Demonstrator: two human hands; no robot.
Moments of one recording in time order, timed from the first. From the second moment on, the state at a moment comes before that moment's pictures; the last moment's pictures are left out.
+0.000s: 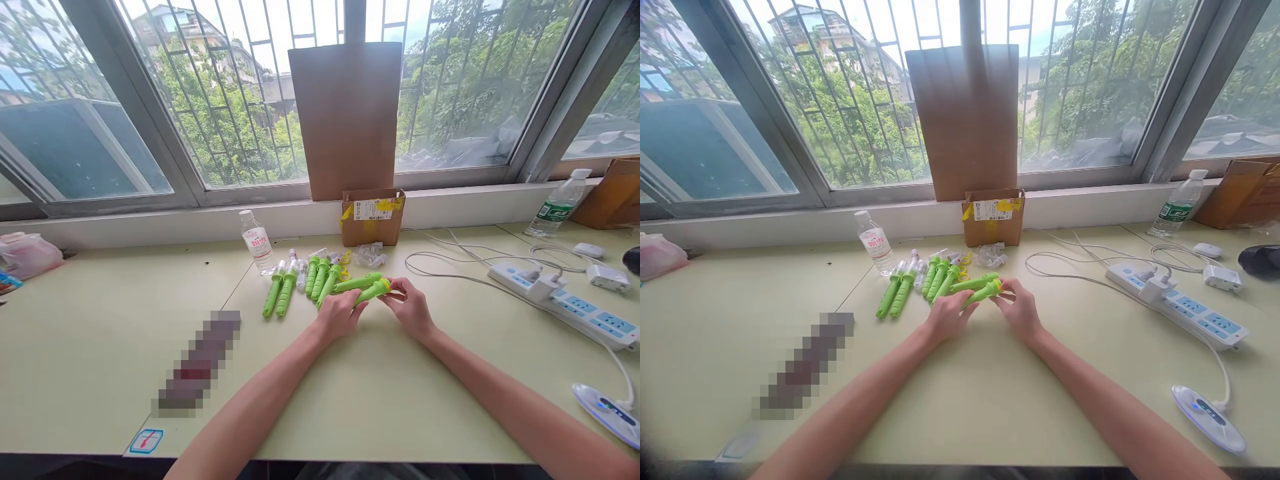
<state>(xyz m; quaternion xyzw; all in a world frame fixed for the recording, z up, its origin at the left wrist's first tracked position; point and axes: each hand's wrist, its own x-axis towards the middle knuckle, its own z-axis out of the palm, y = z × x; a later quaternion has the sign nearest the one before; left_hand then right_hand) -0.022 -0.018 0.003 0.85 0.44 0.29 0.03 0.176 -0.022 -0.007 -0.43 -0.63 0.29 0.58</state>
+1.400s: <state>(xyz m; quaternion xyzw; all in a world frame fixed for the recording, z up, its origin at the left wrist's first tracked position) -0.024 -0.014 0.023 0.70 0.45 0.31 0.46 0.179 -0.018 -0.009 -0.45 -0.65 0.28 0.54</state>
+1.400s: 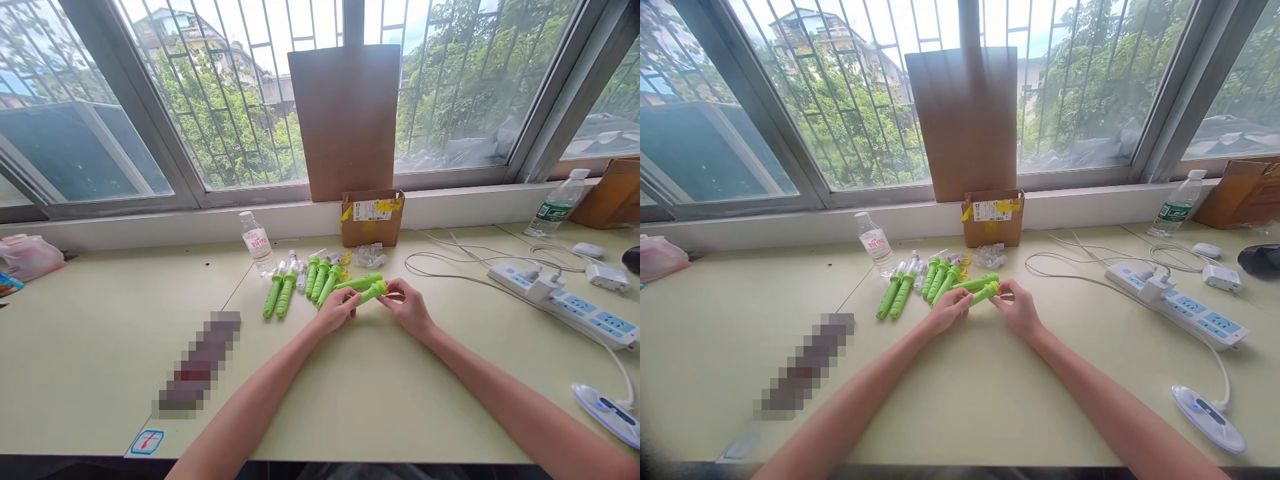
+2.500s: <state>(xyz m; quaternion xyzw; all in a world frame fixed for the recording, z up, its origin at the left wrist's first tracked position) -0.020 -0.021 0.026 0.68 0.49 0.35 0.42 0.174 -0.022 -0.008 -0.42 -0.66 0.26 0.57</state>
